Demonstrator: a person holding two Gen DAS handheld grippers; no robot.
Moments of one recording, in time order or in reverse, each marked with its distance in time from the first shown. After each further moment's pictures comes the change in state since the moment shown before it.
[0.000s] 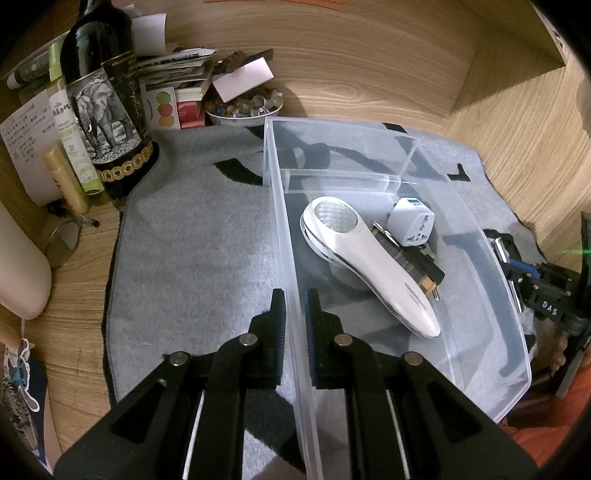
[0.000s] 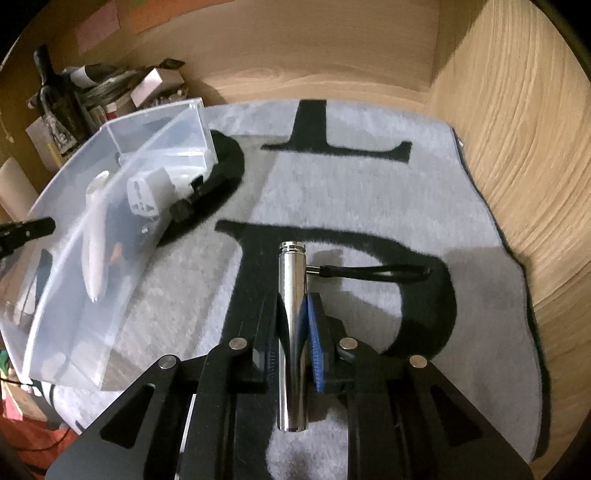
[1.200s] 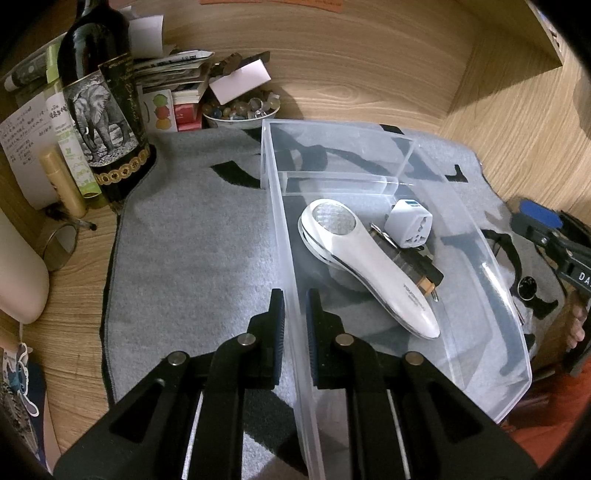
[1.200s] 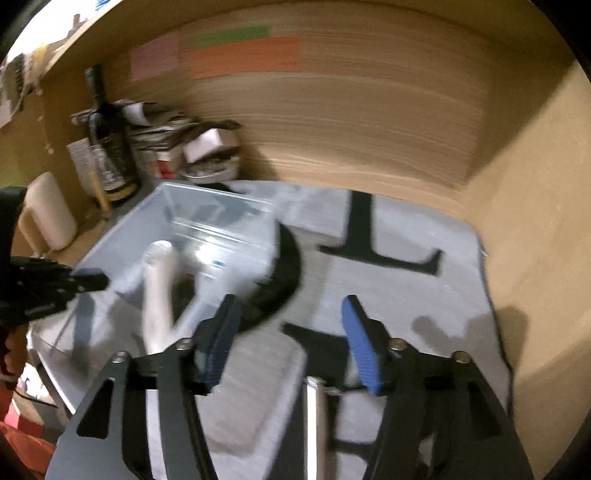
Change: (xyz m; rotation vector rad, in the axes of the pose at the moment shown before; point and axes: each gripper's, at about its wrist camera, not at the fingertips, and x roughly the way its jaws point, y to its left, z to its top) left arm 0.000 0.002 -0.001 0.003 -0.010 -0.014; right arm -0.038 0.038 0.046 -0.119 -0.183 0.039
